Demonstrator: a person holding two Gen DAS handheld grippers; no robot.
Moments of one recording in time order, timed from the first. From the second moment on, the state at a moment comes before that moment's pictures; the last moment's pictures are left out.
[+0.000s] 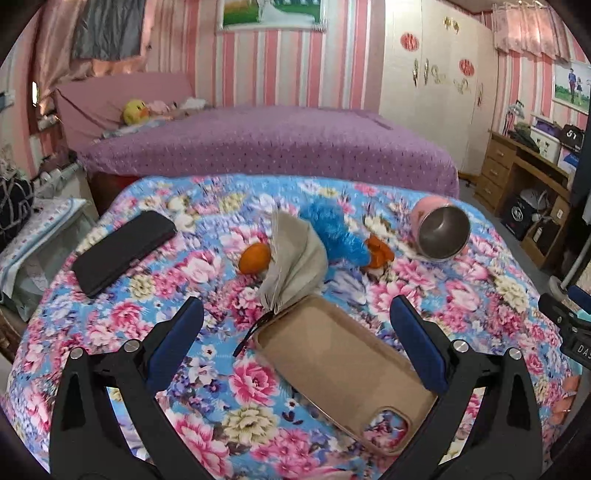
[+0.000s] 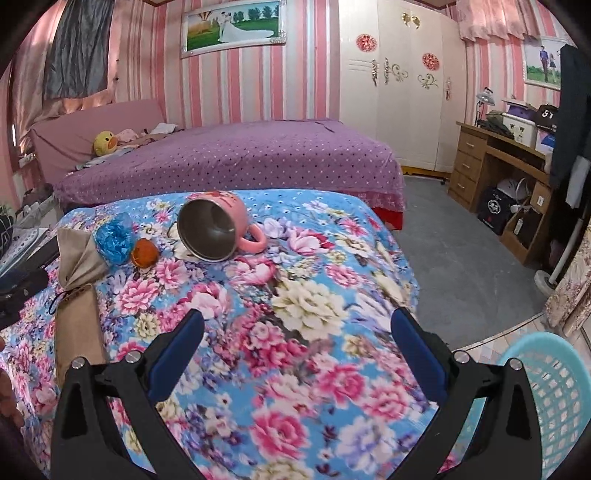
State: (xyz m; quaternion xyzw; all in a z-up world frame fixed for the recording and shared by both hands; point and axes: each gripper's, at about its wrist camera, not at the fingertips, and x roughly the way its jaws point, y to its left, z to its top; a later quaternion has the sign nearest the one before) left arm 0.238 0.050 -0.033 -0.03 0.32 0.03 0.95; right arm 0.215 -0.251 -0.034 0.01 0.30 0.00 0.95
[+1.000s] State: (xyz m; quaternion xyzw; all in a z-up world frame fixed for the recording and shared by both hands) left arm 0.296 0.091 -0.038 -0.05 0.37 -0.03 0.93; right arm 0.270 -0.176 -0.042 -0.02 0.32 0.04 0.95
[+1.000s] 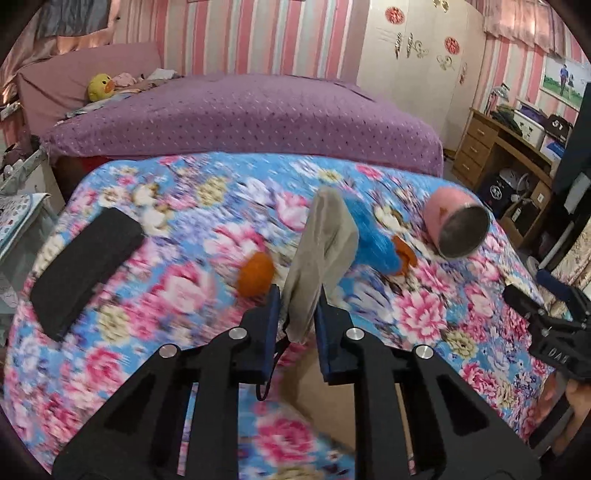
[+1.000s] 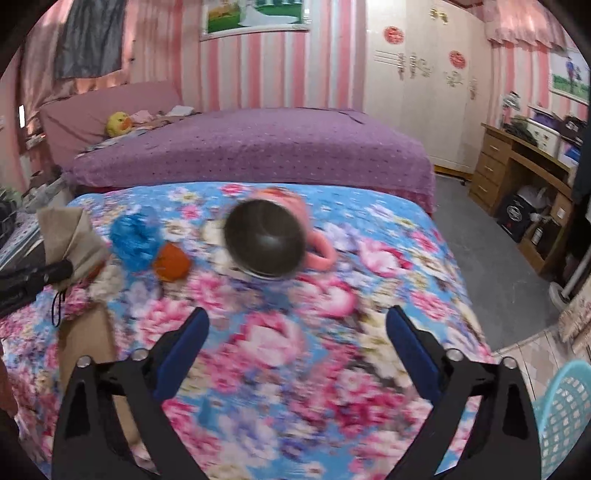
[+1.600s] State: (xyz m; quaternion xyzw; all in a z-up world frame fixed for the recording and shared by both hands) left arm 0.289 0.184 -0.034 -0.11 0.36 0.06 0.92; right arm 0.326 -0.015 -0.049 -0.09 0.35 0.19 0.91
